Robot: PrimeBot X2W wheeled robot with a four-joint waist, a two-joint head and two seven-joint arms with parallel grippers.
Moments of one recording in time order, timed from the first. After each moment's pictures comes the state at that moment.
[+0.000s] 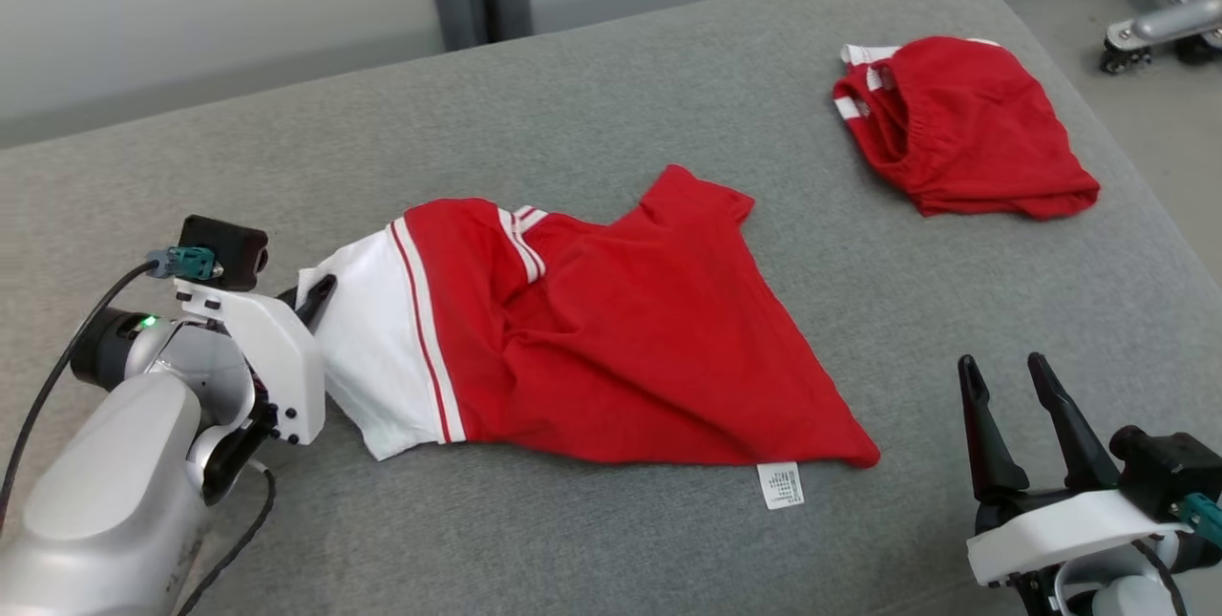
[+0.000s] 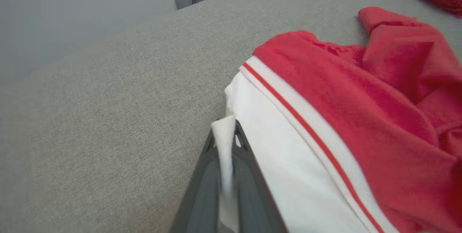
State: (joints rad) left arm -0.64 0.42 -0.60 0.66 -0.64 -0.11 0.22; right arm -0.12 -0.11 0.07 0.30 0.34 0.13 -0.26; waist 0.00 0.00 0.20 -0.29
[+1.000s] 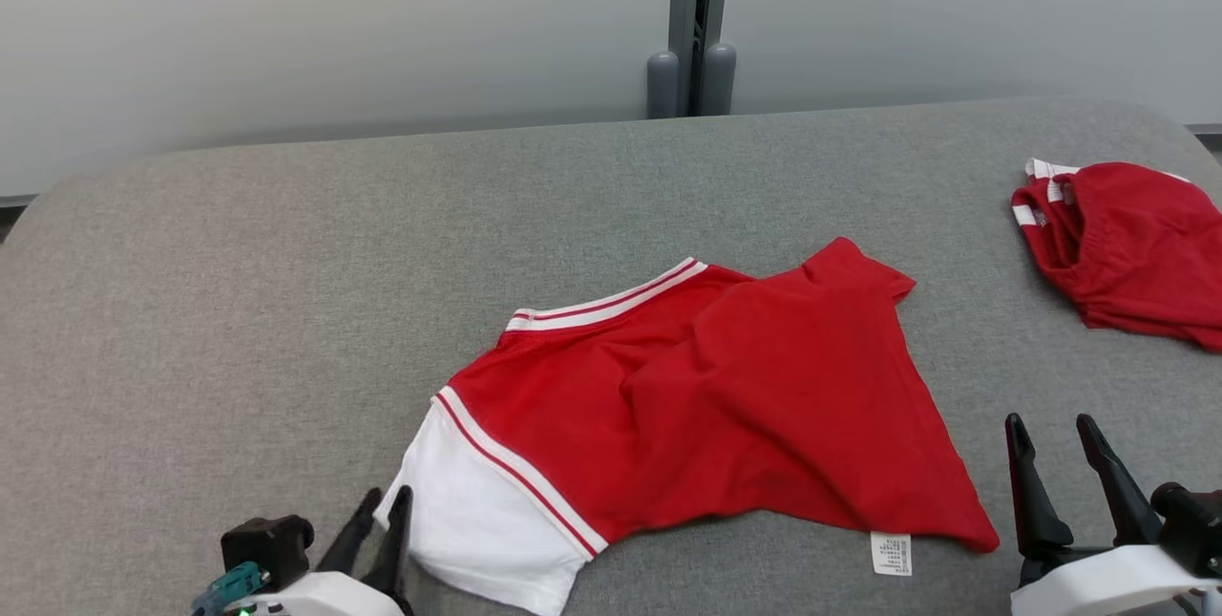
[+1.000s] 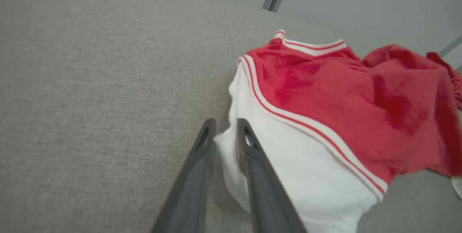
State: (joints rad) left arm -0.08 0.28 -0.51 0.38 -0.77 0.11 -0.16; right arm -0.02 -0.13 0.00 0.31 0.31 0.13 -0.26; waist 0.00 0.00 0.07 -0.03
